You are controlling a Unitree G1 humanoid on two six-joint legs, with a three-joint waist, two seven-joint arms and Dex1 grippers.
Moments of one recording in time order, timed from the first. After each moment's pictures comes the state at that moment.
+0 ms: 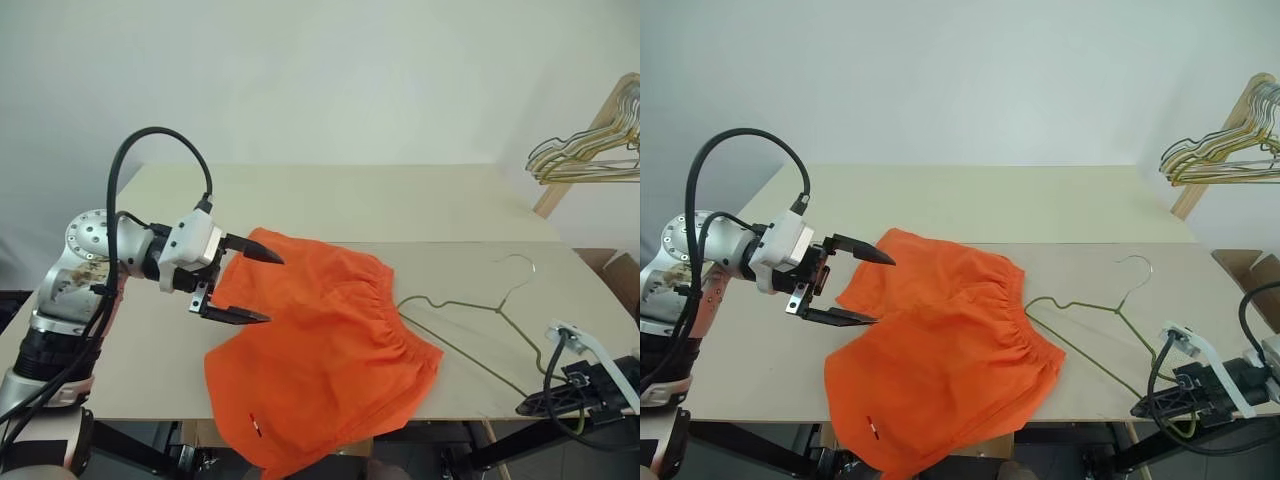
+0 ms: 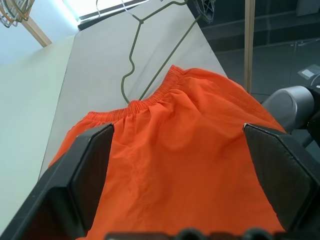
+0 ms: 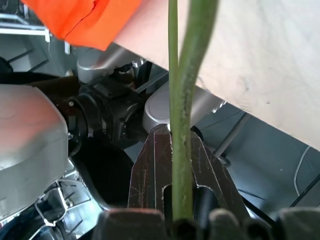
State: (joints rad) left arm -0.57 0.85 -0.03 -0.11 -0.47 0.25 -1.54; right arm -0.16 -1.36 0.21 0.10 0.63 1.22 1.51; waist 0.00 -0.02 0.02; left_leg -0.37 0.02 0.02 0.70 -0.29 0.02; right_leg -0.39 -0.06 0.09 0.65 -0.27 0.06
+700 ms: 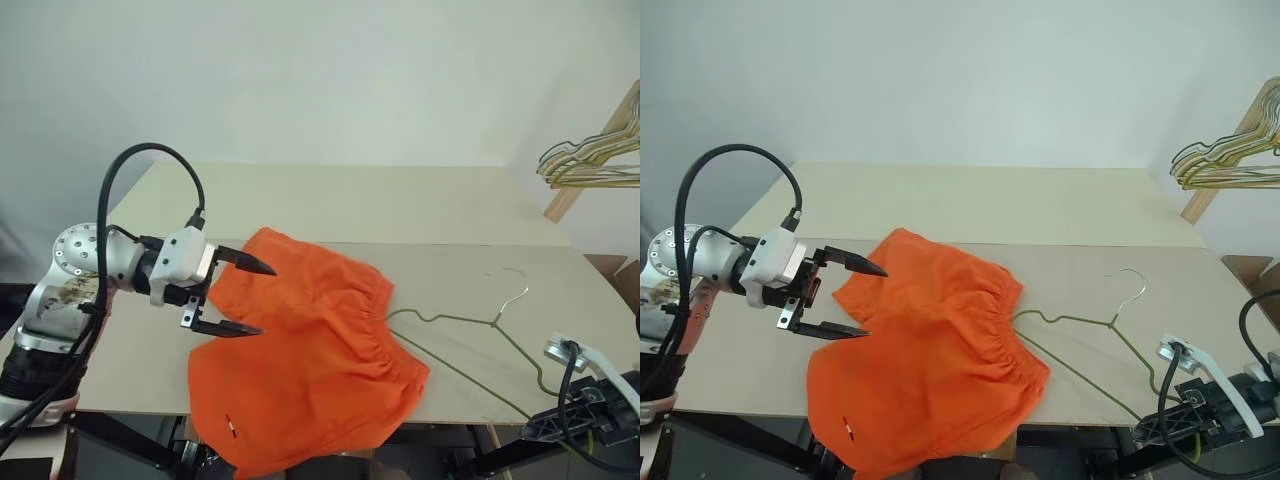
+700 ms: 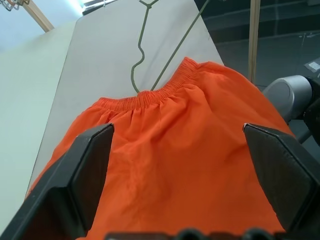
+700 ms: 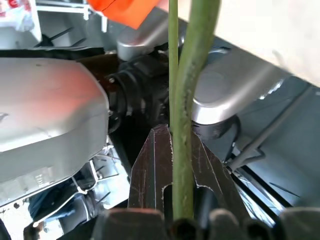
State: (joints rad) left arm -0.47 0.90 0.01 -0.19 -0.48 0.24 -1.53; right arm -0.06 -1.45 0.24 0.01 0.81 1.19 1.55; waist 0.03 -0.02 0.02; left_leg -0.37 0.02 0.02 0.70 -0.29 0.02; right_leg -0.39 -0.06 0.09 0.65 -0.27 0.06
